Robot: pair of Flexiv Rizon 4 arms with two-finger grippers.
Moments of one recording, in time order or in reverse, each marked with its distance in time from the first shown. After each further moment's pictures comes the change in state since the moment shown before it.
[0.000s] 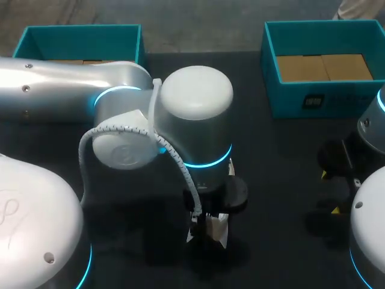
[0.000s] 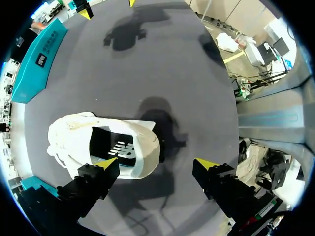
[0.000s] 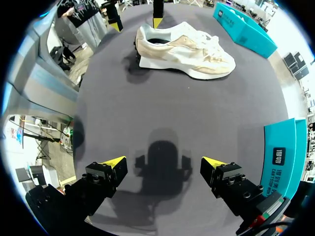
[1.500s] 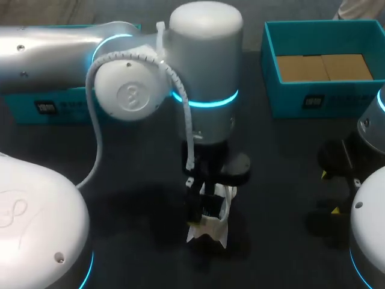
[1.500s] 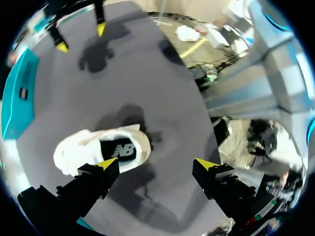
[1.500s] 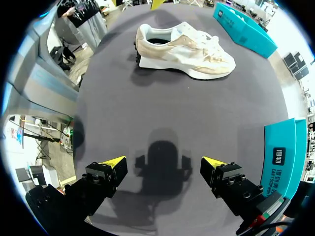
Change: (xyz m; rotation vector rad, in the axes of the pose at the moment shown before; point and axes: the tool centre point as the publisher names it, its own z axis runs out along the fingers) left arm -0.004 0.002 -0.066 -0.012 0.173 0.239; right arm 0.000 0.000 0.000 0.000 0.000 0.000
